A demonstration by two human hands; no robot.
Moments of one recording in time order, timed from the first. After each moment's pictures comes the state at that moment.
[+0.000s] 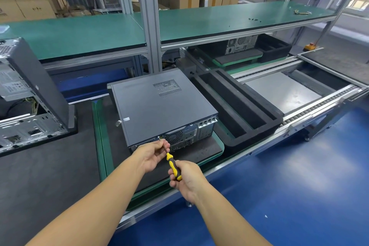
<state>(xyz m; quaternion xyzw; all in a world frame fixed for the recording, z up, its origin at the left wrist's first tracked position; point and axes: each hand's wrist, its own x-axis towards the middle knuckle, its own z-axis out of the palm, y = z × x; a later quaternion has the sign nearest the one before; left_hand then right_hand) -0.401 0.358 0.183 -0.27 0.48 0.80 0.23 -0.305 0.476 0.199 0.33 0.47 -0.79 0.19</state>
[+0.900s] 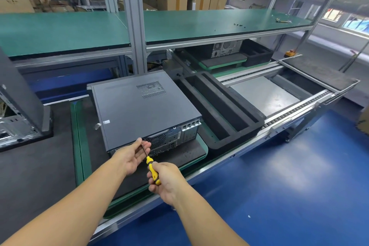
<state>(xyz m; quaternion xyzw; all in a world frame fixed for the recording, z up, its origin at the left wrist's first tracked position) -0.410 0.363 0.179 -0.29 0.47 0.81 0.19 -0.312 0.474 0.201 0.30 0.52 -0.77 0.21</state>
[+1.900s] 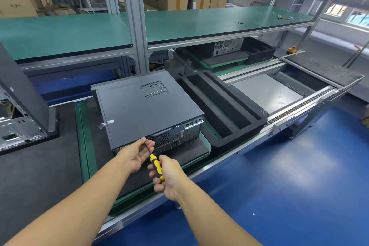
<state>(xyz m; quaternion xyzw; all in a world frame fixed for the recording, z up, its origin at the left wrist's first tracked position) -0.409 0.361 0.180 -0.30 0.46 0.82 0.19 -0.318 0.470 0.202 0.33 0.51 -0.75 0.25</state>
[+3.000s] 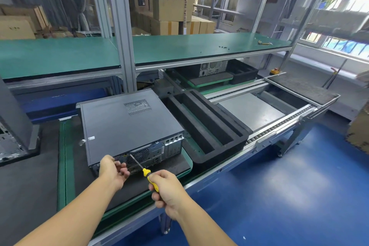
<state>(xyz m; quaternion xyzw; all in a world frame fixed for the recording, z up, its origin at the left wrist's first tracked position) -0.401 0.381 0.181 -0.38 0.45 0.80 0.10 -0.278 0.537 0.226 0.20 0.61 -0.74 0.19</state>
